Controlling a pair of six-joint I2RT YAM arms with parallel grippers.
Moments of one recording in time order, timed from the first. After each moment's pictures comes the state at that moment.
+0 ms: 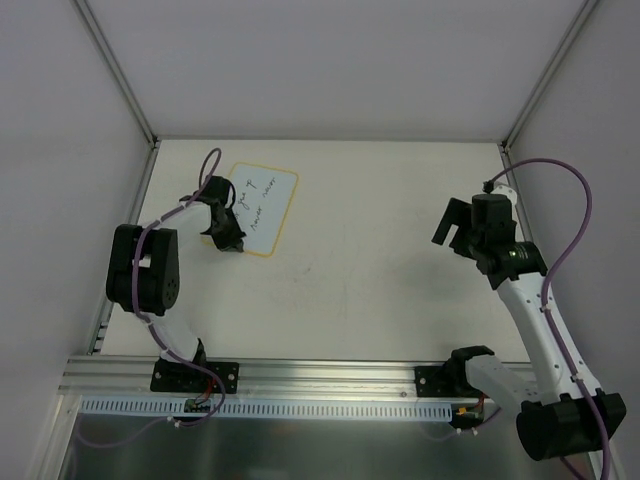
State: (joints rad) left arm -0.08 1.78 1.10 -0.55 0.03 -0.55; right arm 0.19 0.94 0.96 -0.76 0.26 0.43
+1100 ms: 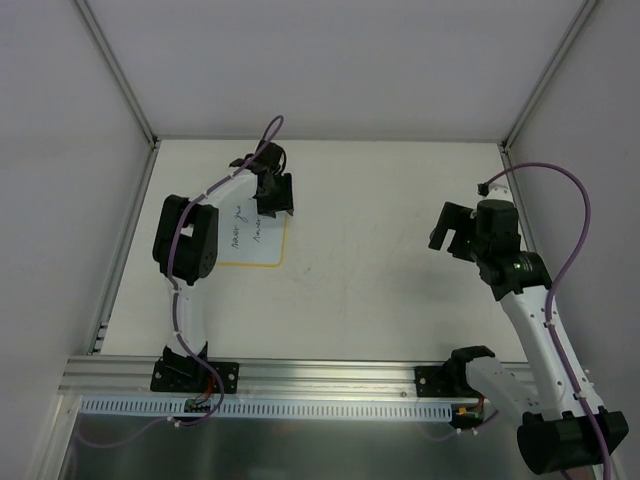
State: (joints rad) left arm -0.34 2.08 1.61 -0.62 0.07 -0.42; right arm 0.18 0.90 0.94 -0.72 0.12 0.35
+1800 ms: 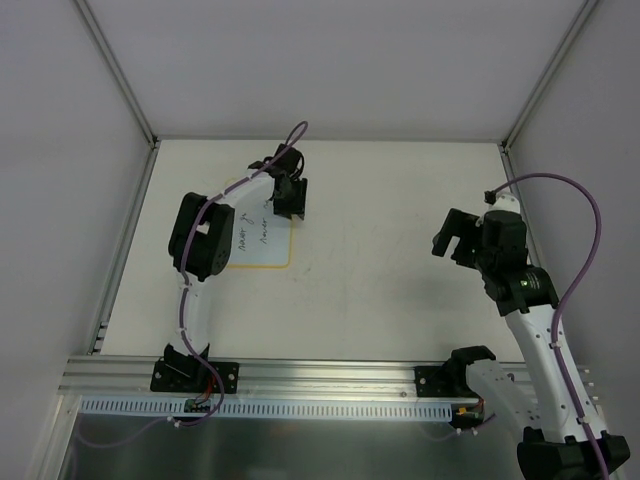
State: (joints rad) left arm -0.40 2.19 1.69 -0.61 0.07 -0.34; right arm 0.18 0.79 0.90 -0.73 0.12 0.36
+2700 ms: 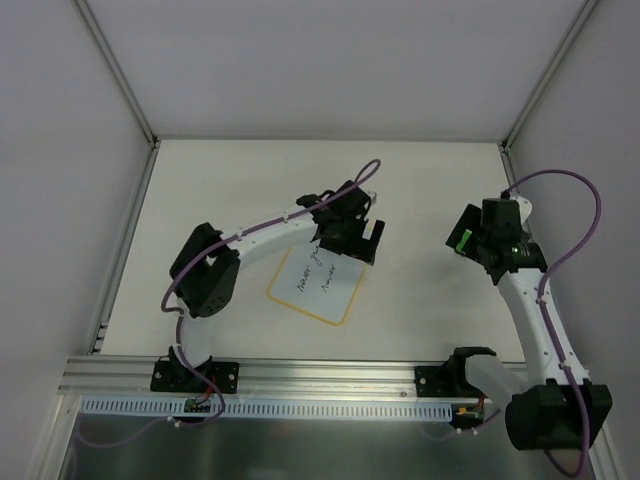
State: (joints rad) left arm -0.87 2.01 1.58 -0.62 0.12 -0.44; right arm 0.07 0.95 0.89 -0.74 0.28 0.44
